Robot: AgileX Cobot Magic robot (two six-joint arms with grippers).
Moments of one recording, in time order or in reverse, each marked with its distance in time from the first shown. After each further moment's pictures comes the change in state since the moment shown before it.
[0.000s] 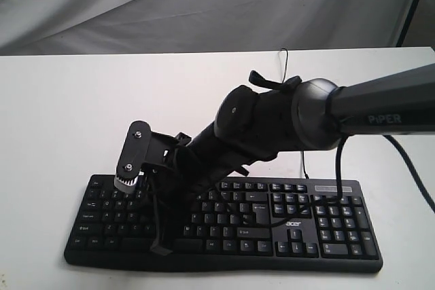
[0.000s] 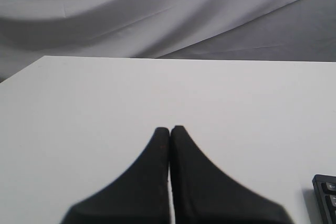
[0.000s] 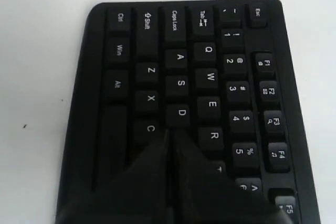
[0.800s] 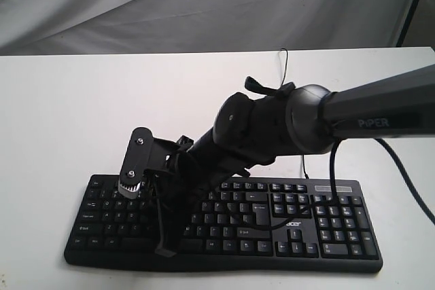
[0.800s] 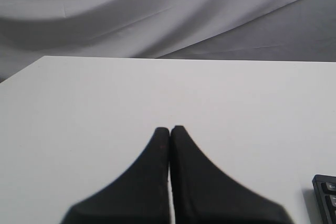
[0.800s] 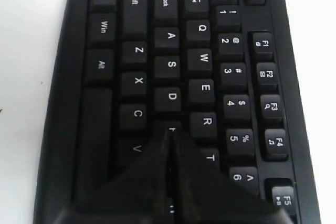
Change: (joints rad) left arm 0.000 0.000 0.000 0.000 0.000 0.000; right arm 0.000 0.027 0.000 -0.041 -0.034 0.013
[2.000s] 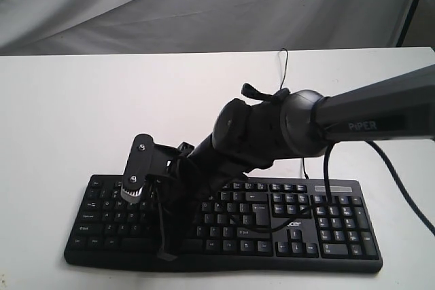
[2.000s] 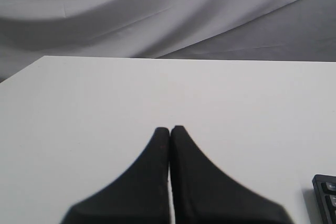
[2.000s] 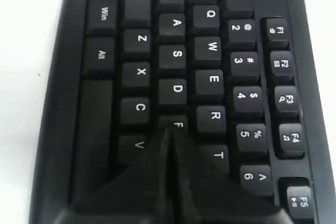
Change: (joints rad) left arm 0.000 0.000 0.000 0.000 0.000 0.000; right arm 0.000 0.032 -0.002 -0.003 0.007 0.000
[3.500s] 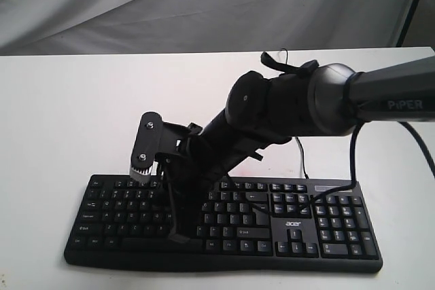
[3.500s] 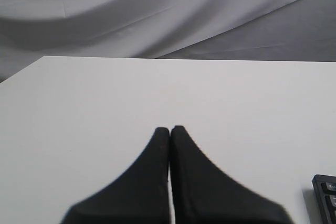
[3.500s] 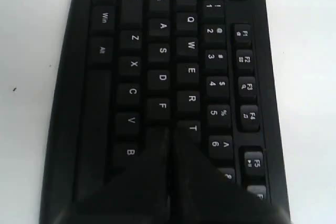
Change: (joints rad) left arm 0.000 0.000 0.000 0.000 0.000 0.000; right arm -0.043 -0.089 -0.005 -0.103 0.075 0.074
